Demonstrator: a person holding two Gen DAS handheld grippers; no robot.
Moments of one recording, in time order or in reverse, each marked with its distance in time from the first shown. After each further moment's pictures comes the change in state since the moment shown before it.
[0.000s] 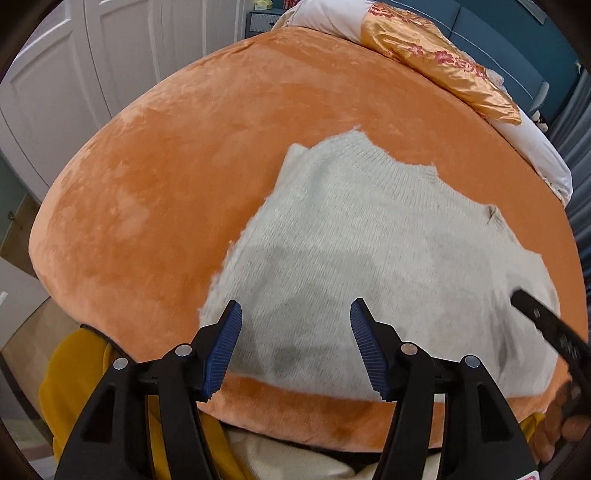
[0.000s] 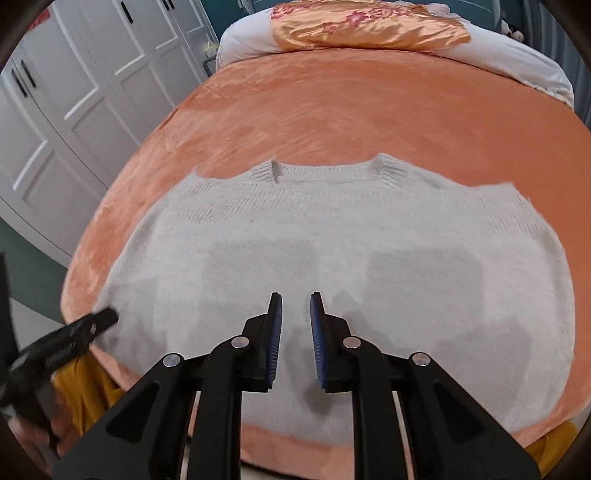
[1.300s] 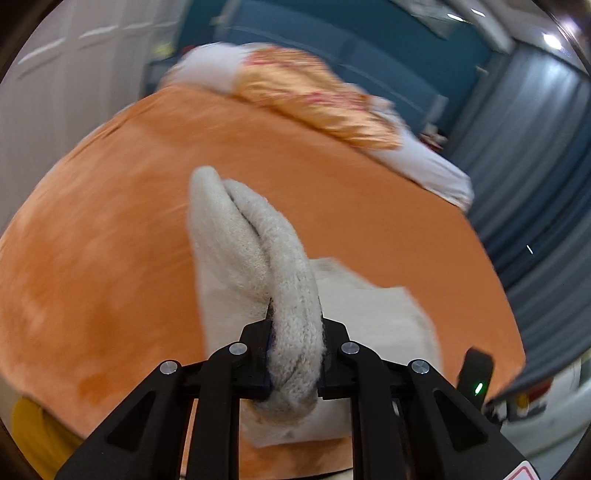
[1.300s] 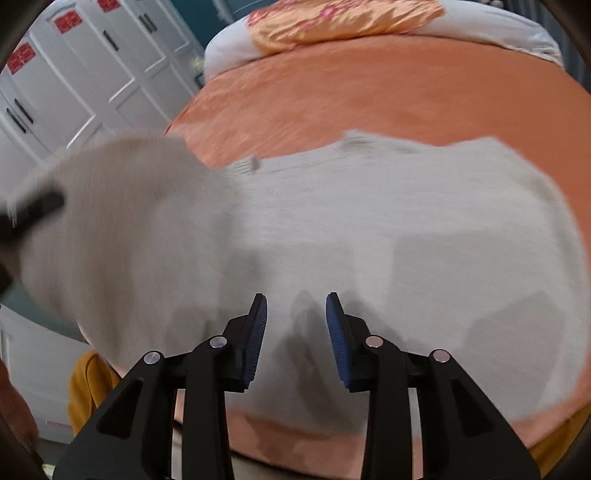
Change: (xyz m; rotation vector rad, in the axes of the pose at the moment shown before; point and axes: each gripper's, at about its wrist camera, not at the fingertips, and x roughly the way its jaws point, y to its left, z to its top) left arm -0.082 -0.155 0.034 0.206 -0.181 -0.404; right arm -0.043 -0.074 -0.051 0.146 -0.053 0.089
